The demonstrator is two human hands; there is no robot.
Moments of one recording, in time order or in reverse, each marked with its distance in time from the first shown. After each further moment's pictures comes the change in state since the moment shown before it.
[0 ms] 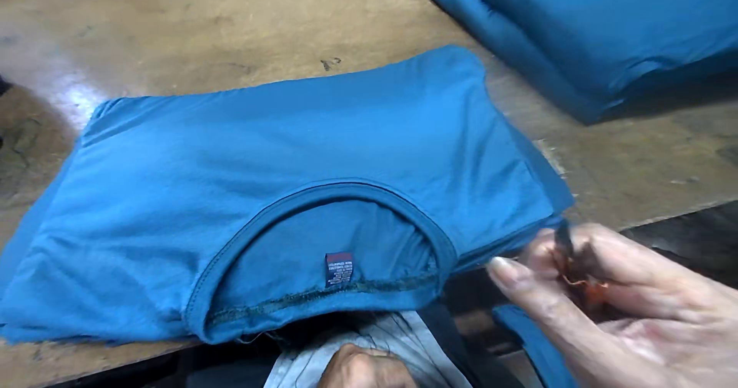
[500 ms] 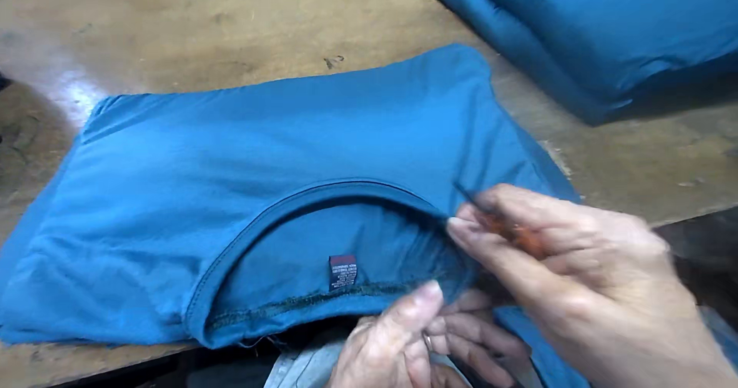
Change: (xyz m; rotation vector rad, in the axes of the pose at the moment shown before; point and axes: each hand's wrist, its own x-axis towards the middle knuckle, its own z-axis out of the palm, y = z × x) left_hand 0.044 0.023 0.003 -1.219 -0.087 -0.083; right_hand 0.032 -0.018 0.015 0.030 -0.192 0.014
